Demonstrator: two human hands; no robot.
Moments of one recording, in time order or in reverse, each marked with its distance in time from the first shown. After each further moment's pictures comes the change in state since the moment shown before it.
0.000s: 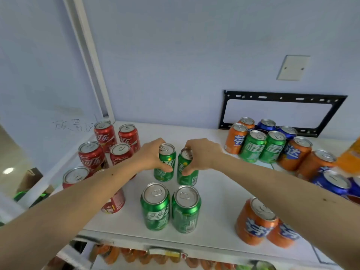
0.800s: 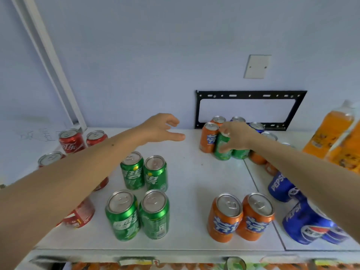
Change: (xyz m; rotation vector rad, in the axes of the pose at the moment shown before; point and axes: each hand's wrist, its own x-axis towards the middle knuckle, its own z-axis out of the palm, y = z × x) left_hand 0.043 0.123 -0.010 -0.129 -0.095 0.197; right_hand -0.045 0.157 -0.052 0.074 0.105 0.199
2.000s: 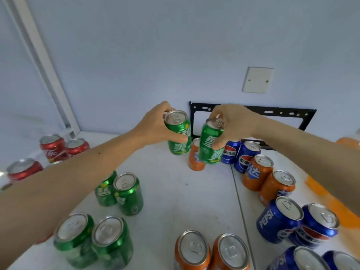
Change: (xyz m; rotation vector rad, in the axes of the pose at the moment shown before) left_hand 0.055 0.052 0.024 -0.121 0.326 0.072; right_hand 0.034 0.029 -0.088 0.004 -0.003 -0.219
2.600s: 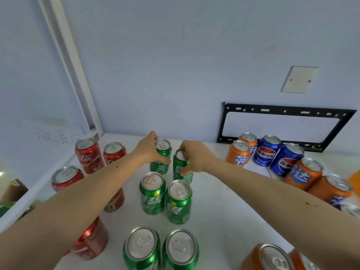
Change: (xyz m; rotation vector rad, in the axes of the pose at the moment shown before) left_hand -0.015 -0.163 -0.079 0.138 -0.078 -0.339; right_hand 0.103 -0.154 0.157 0.079 -0.062 -0.022
